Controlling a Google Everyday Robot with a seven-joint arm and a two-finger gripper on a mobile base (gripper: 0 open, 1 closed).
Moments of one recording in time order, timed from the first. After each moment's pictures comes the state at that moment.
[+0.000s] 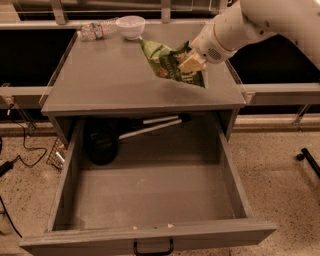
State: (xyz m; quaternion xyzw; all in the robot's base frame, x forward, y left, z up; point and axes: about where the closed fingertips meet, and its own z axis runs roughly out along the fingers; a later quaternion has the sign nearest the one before) arm 0.675 -0.087 0.935 -0.56 0.73 0.02 0.39
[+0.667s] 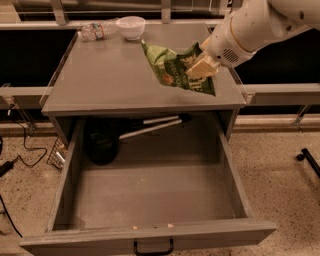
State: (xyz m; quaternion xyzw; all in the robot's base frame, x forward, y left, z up) arm 0.610 -0.096 0.955 -0.57 0.73 0.04 0.37
